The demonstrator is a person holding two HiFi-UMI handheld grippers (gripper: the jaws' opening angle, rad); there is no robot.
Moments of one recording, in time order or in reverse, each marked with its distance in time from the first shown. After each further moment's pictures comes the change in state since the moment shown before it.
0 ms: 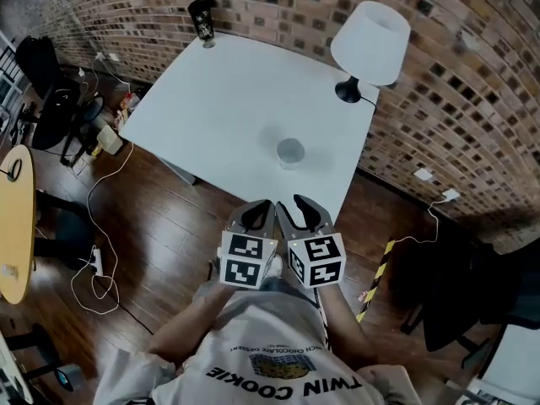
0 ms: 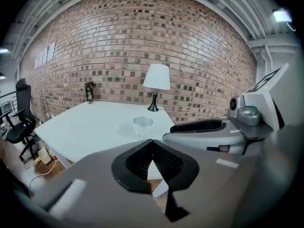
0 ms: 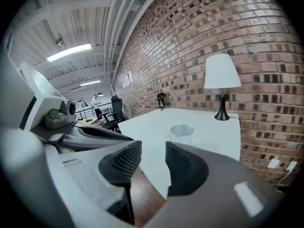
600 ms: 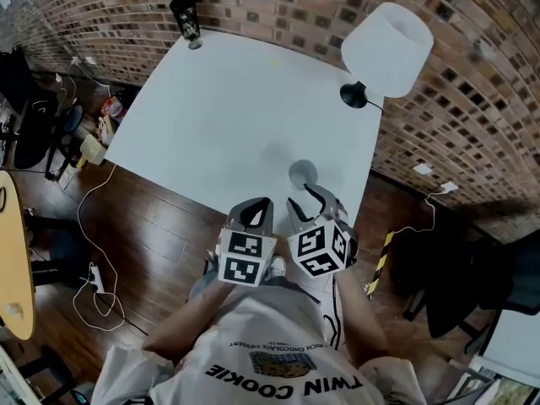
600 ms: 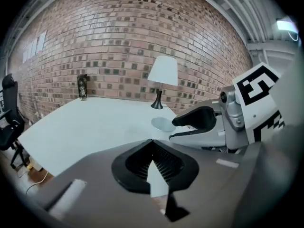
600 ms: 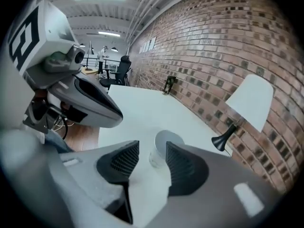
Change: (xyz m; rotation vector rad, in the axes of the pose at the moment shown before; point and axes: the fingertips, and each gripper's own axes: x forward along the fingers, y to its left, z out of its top) left arm 0.063 0.080 0.017 0.024 0.049 -0.092; right arm 0.096 -0.042 0.008 -0.520 0.310 -0.122
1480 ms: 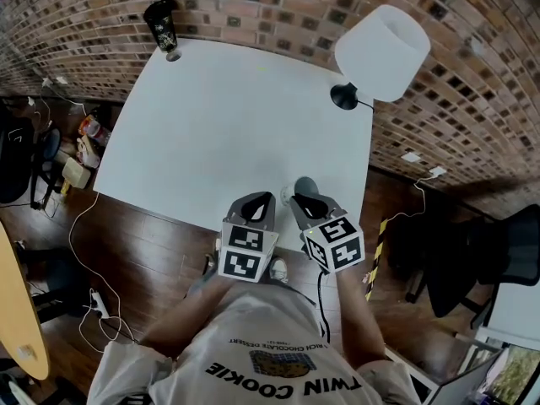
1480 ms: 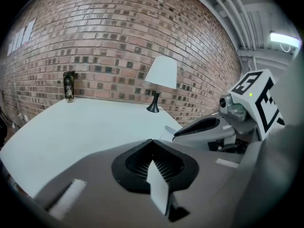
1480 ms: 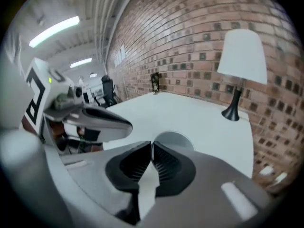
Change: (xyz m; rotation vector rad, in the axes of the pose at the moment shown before) left arm 0.035 0.036 0.033 0.030 -0.001 -0.158; right arm 0.030 -0.011 0.022 0.491 -0.043 0.126
